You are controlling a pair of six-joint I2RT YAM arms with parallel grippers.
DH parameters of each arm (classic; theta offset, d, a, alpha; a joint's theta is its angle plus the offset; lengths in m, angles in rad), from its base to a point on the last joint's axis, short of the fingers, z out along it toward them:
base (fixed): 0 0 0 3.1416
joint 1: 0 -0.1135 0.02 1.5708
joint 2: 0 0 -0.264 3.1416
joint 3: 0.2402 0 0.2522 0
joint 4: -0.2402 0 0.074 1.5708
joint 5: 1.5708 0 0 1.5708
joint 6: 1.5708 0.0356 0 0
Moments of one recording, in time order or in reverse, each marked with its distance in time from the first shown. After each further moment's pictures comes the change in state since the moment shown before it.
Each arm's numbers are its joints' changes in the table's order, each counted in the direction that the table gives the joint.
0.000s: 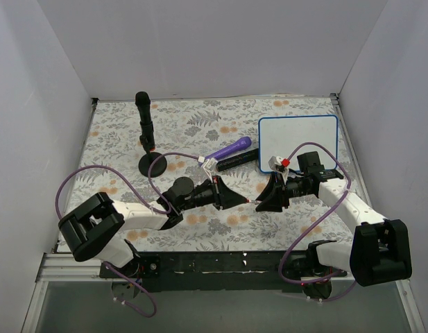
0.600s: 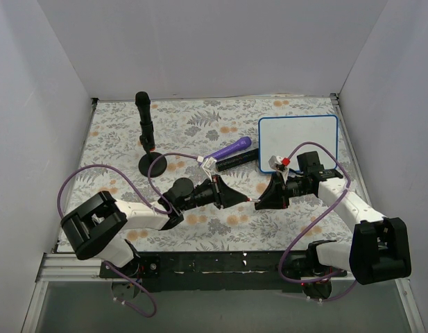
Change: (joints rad) left arm 0.009 0.027 -0.003 0.065 -0.037 -0.024; right arm 0.001 0.010 0.000 0.016 -0.018 0.023
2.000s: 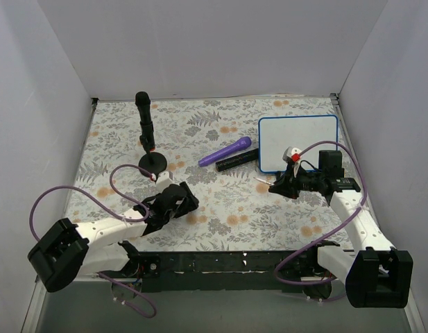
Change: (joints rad) left arm -0.112 -0.326 -0.094 -1.034 -0.687 -0.066; right arm 0.169 -0.187 -0.029 0.167 0.300 0.120
